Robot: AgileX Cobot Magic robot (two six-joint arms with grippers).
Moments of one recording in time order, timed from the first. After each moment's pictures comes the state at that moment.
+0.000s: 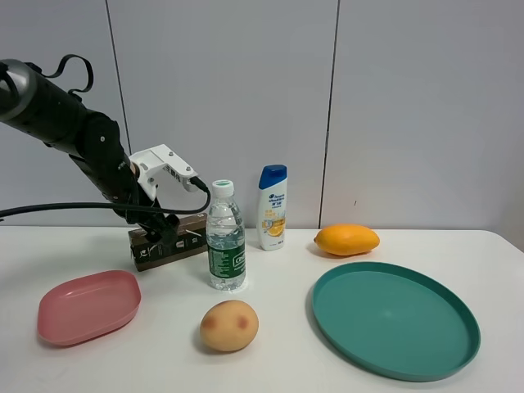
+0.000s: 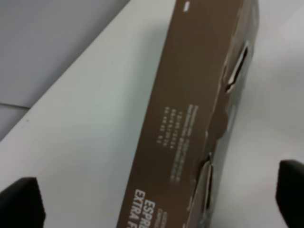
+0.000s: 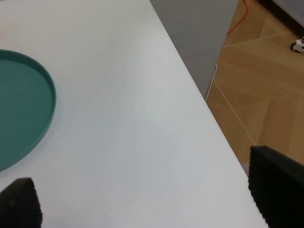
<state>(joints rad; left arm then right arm) -0.26 2.13 -1.42 0.21 0.25 0.34 -0.20 0.00 -0.50 -0.04 1.07 -0.01</state>
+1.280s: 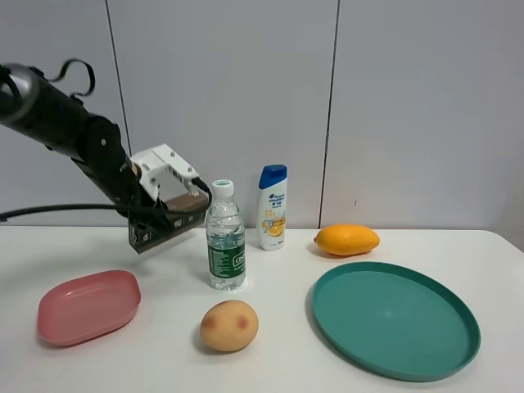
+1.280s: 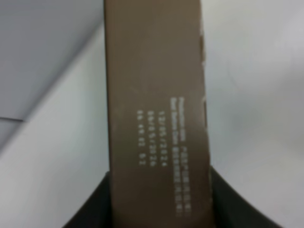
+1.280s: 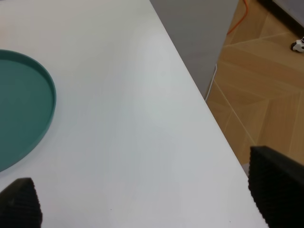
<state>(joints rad) -0.26 2.07 -1.42 0.21 0.25 0.34 -0.20 0.00 -0.50 -0.04 1.07 -0.01</state>
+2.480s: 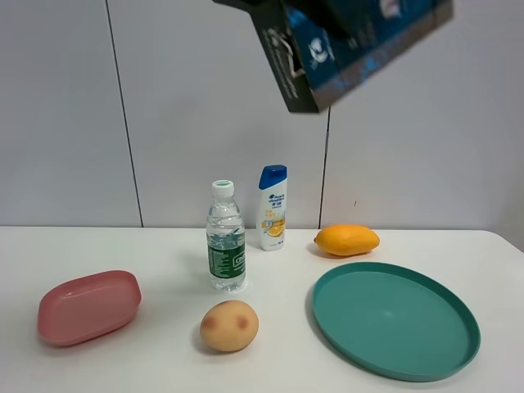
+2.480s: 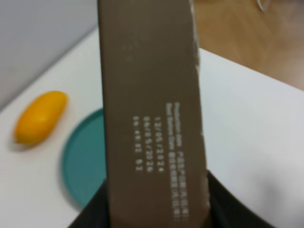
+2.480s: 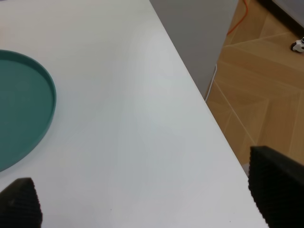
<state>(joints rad) -0.98 1.49 -1.42 -0.10 0.60 0.08 -0.20 0.00 -0.50 -0.04 1.07 -0.01</state>
